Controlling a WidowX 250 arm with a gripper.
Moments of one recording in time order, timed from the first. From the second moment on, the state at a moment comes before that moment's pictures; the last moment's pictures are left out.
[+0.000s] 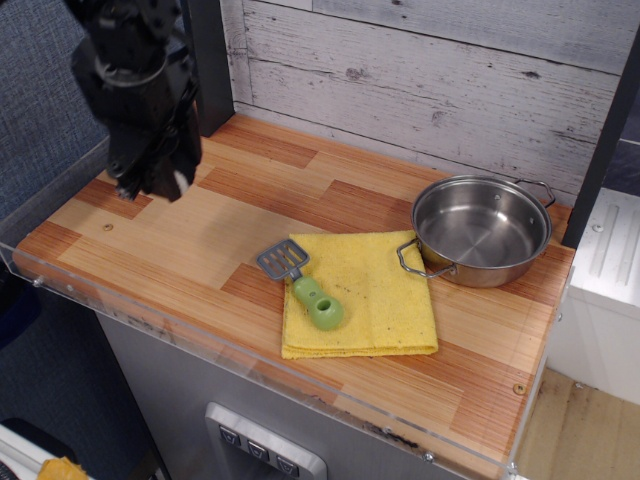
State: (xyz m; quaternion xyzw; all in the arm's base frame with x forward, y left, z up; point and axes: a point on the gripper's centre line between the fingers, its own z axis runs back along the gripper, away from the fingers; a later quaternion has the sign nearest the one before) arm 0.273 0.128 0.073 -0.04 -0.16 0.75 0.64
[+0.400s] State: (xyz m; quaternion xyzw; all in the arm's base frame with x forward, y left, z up) arm 0.279 0.153 0.049 -0.03 -0.17 0.78 0.61
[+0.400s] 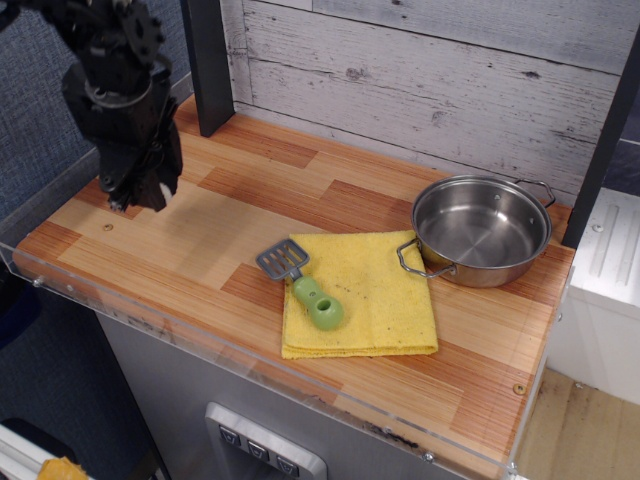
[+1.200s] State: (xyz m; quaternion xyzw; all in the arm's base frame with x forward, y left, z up) arm 0.269 0.157 0.020 0.02 -0.14 0.82 0.55
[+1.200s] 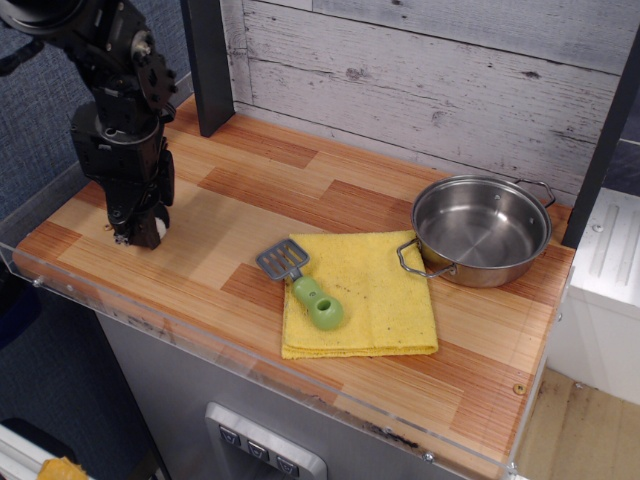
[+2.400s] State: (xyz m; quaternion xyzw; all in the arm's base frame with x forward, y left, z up) arm 0.292 0.147 0.107 -0.02 -0.19 0.81 0.55
